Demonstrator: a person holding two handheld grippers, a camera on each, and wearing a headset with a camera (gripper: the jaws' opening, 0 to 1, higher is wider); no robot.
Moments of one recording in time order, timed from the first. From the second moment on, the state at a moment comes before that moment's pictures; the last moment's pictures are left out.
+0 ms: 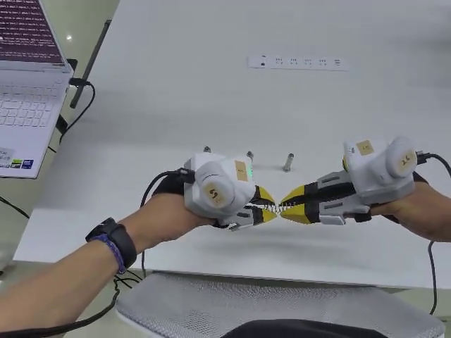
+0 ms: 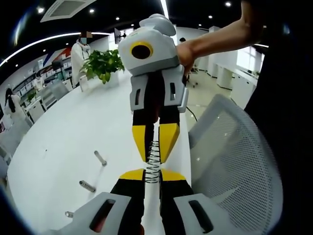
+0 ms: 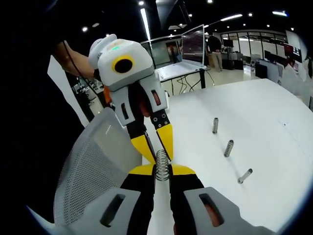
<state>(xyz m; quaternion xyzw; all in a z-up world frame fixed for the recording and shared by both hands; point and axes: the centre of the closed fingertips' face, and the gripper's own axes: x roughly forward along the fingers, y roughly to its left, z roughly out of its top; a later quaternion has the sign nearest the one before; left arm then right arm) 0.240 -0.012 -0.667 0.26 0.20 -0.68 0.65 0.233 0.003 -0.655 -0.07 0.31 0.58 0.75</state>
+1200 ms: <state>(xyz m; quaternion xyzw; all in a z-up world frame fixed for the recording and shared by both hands) 0.237 -0.048 -0.690 0.20 0.21 -0.68 0.67 0.234 -0.024 -0.675 -0.25 0.38 0.58 0.68</state>
